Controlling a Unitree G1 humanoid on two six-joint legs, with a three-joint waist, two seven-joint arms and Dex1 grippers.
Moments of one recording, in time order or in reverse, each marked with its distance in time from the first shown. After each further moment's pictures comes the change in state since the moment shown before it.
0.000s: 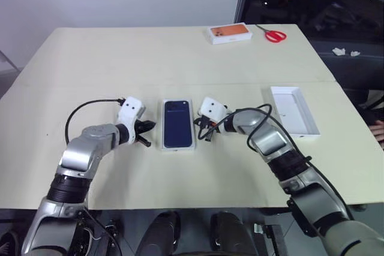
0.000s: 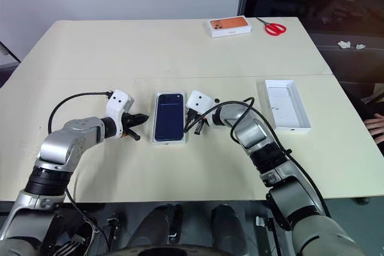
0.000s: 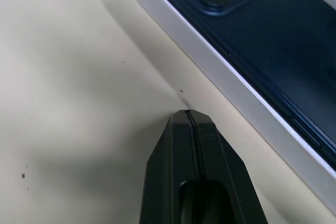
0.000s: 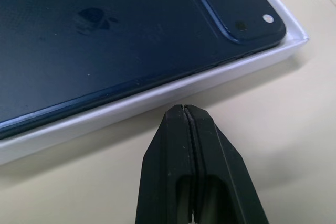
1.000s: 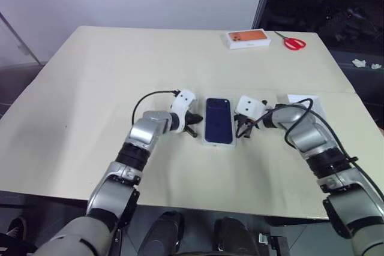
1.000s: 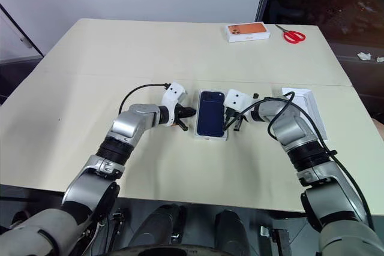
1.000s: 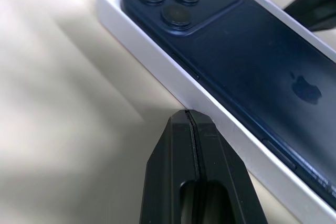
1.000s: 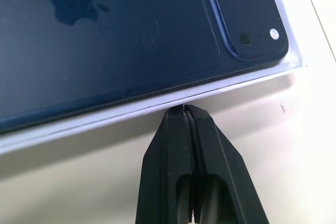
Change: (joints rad) left arm -0.330 -0.441 -0.120 0.490 0.206 -0.204 -0.109; right arm 0.041 -0.299 -0.072 0.059 -0.067 -0.126 0.090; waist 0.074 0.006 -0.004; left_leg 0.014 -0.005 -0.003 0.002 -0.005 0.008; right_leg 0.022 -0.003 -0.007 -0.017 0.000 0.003
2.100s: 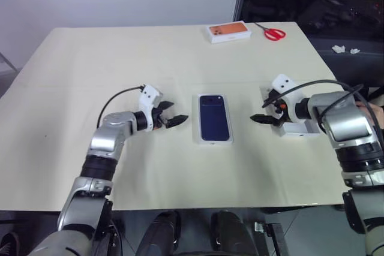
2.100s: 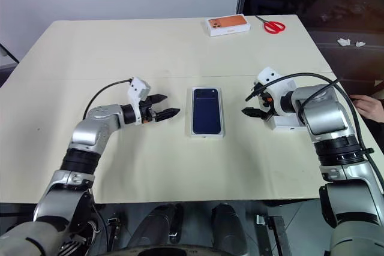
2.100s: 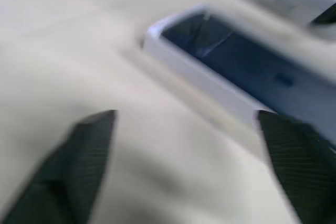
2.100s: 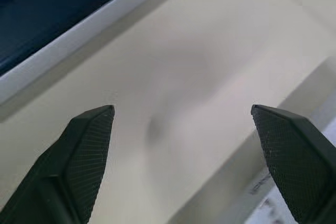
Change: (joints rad) left arm 0.182 0.251 0.200 -0.204 -0.166 -0.193 -0.228; right arm -0.029 -0.113 -0.207 -0.168 0.173 0.581 0.056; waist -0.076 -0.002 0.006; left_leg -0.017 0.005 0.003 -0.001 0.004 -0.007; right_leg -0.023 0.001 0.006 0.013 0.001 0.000
